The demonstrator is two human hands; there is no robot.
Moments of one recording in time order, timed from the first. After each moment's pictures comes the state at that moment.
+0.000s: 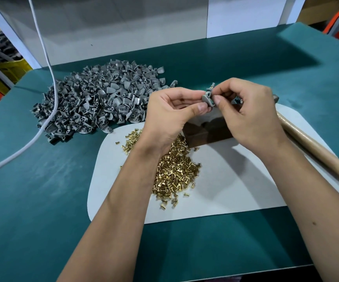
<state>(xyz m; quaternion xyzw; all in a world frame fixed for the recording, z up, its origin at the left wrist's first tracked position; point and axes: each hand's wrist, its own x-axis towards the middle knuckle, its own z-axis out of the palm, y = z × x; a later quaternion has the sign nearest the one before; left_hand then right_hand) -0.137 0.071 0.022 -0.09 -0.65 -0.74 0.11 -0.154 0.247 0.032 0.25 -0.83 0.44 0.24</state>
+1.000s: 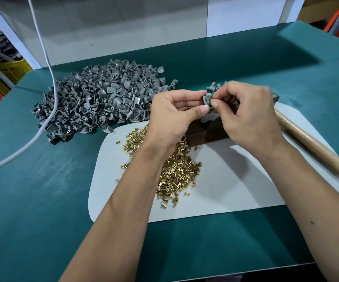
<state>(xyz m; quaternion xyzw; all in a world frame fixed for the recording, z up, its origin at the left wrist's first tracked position) -0.135 0.081 0.021 -0.04 -0.66 -0.74 0.10 -0.152 0.246 0.030 0.24 -0.85 0.40 0.26</state>
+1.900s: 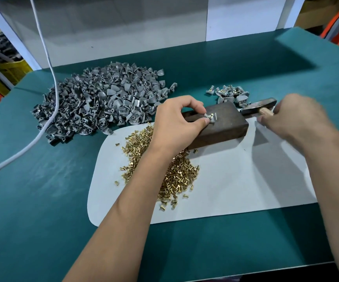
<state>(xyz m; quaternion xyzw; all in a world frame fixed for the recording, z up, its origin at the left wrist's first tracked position) -0.136 0.082 0.016 -0.02 -0.85 -0.50 0.16 -0.189 0.318 0.033 -0.09 -0.99 0.12 0.01</state>
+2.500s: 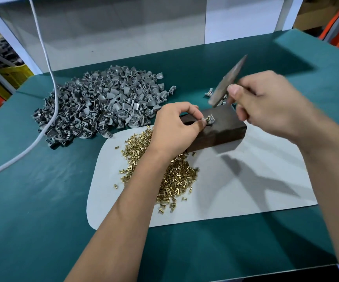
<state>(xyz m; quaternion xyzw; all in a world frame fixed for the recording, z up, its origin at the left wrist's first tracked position) -0.140 0.082 0.014 -0.01 -0.85 -0.51 0.13 -0.157 0.274 0.080 0.17 -0.92 0.35 0.05</state>
